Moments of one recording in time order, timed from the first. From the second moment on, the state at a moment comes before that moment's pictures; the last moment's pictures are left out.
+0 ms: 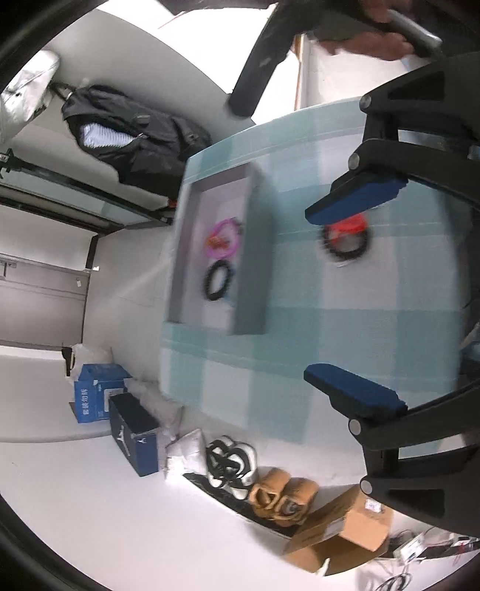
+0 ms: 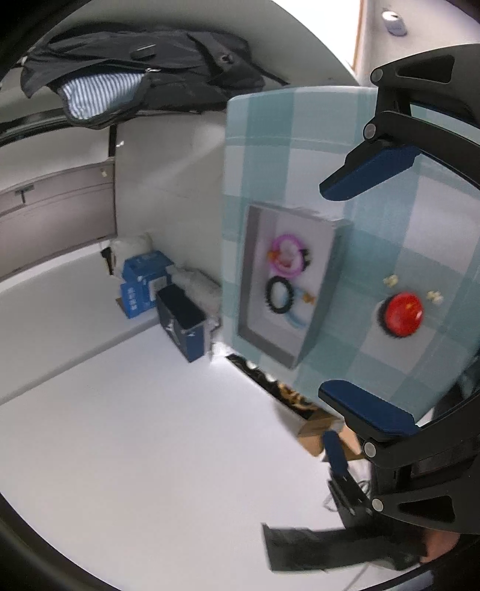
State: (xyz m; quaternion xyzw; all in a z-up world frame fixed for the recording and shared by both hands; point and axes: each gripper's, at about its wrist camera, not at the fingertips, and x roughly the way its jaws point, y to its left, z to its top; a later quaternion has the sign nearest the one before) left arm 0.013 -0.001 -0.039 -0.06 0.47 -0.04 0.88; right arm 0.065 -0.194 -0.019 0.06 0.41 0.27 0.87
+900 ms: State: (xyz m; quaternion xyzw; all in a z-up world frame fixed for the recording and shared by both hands) left arm 0.008 -0.035 -0.109 -0.07 0.57 -0.09 0.82; right arm 0.068 -0.142 -0.118 -0.13 0.53 0.31 0.78
